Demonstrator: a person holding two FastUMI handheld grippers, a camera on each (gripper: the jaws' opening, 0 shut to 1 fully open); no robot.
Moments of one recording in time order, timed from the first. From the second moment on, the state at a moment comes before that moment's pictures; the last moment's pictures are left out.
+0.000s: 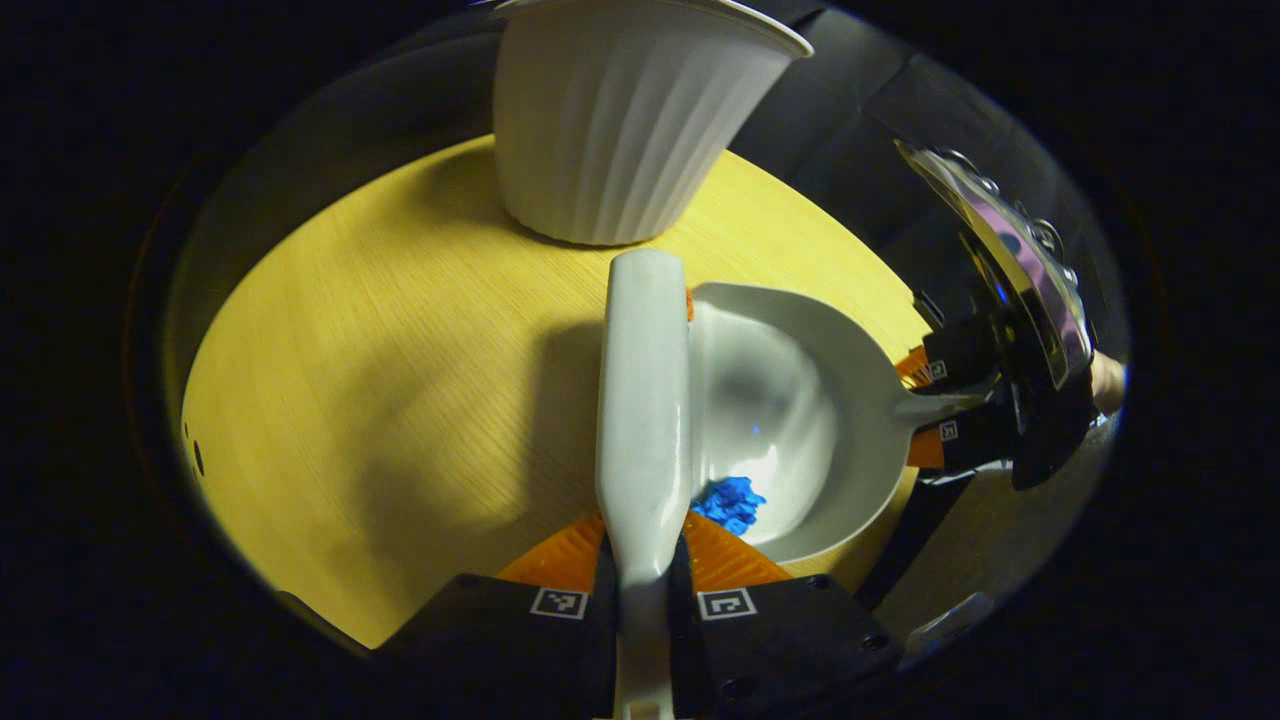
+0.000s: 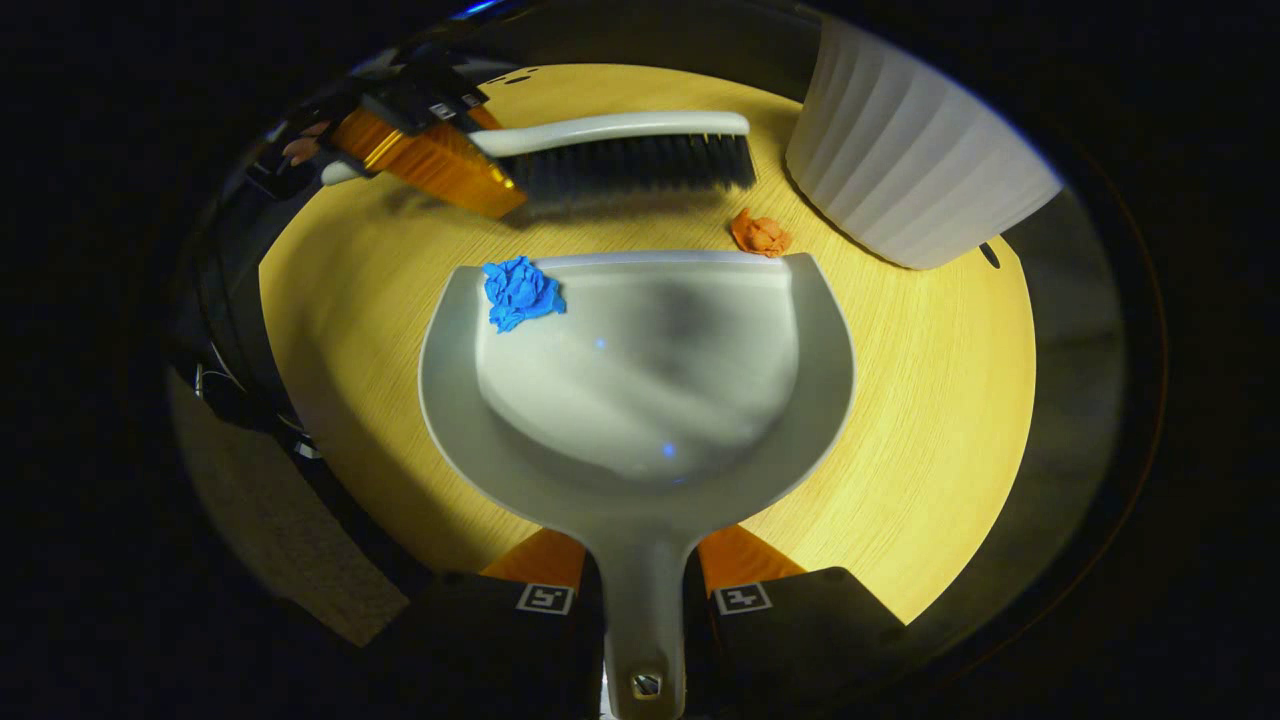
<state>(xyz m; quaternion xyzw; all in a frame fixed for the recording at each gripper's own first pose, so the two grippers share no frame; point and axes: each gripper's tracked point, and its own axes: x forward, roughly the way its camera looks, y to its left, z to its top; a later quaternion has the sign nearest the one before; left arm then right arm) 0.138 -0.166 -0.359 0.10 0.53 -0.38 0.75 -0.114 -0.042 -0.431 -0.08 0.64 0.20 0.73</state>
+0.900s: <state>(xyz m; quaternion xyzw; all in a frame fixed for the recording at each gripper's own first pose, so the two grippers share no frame) 0.119 -0.179 -0.369 0.15 0.56 -0.45 0.68 -0.114 -0.041 -0.431 -0.08 0.64 0.20 0.74</state>
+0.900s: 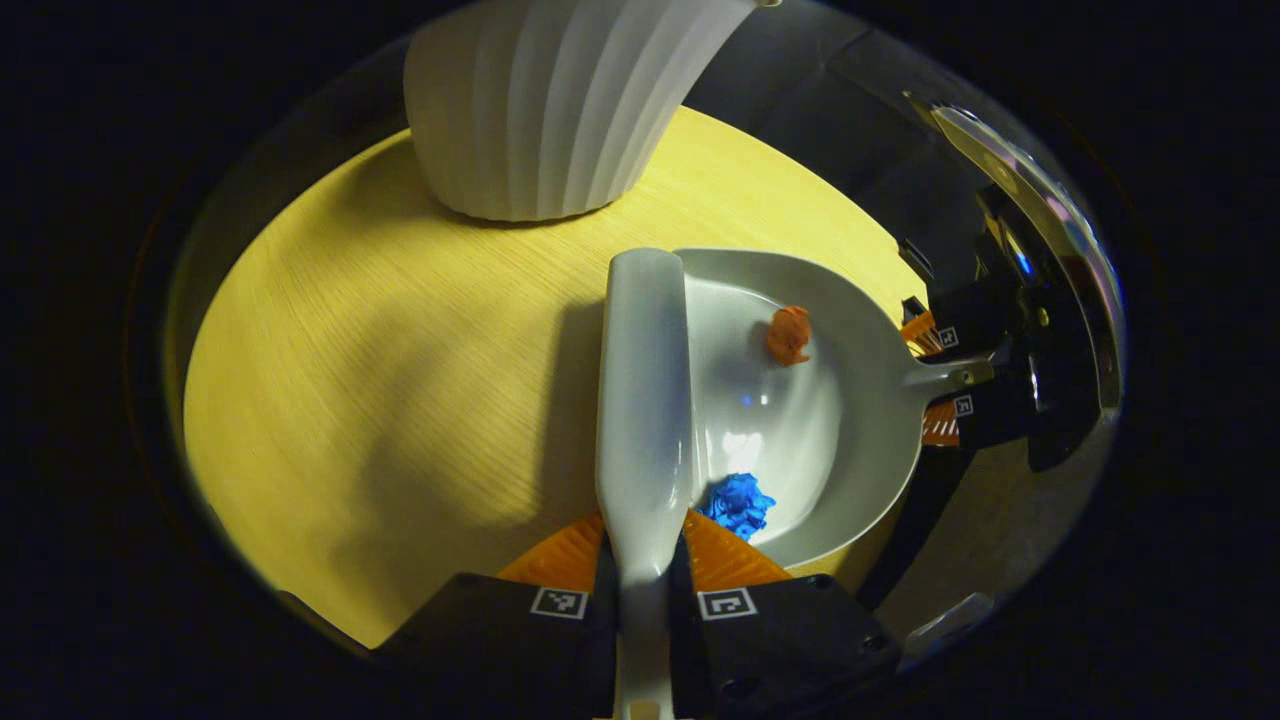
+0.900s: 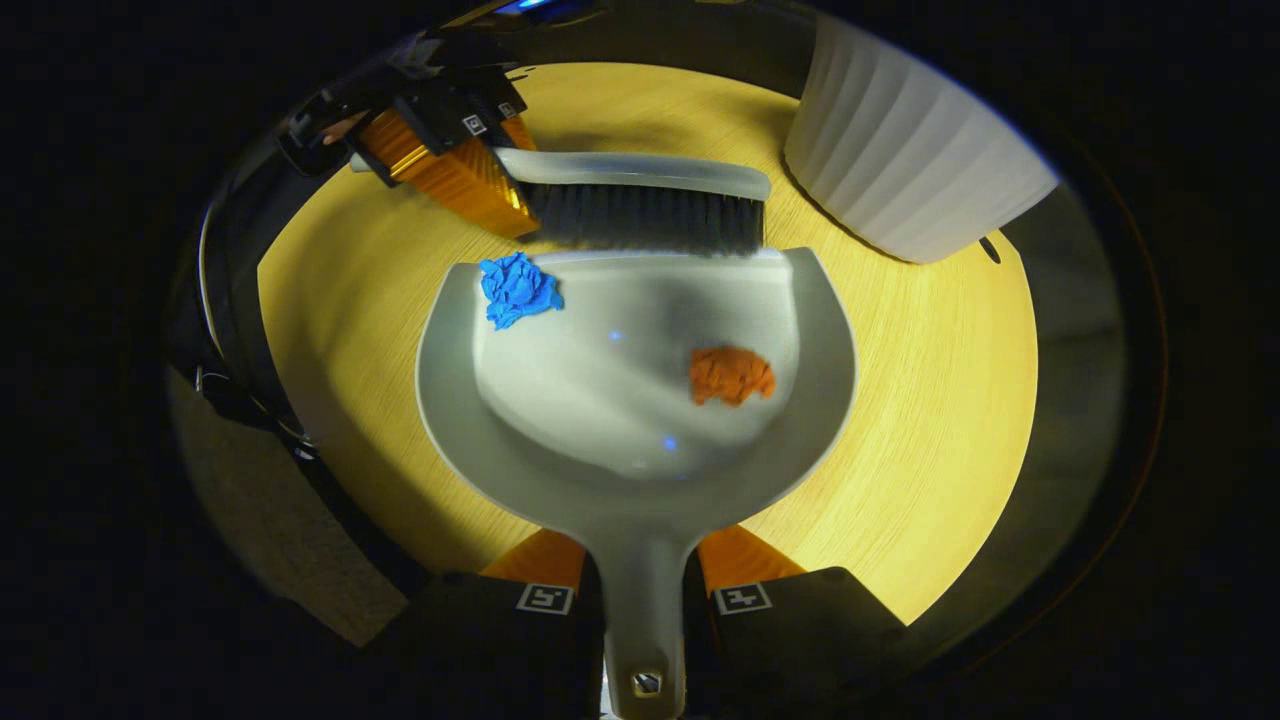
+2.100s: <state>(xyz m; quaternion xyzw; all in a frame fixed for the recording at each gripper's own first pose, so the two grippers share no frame) 0.088 0.059 -0.352 0.00 0.53 -0.20 0.82 -0.128 -0.011 -0.418 0.00 0.57 0.02 0.82</state>
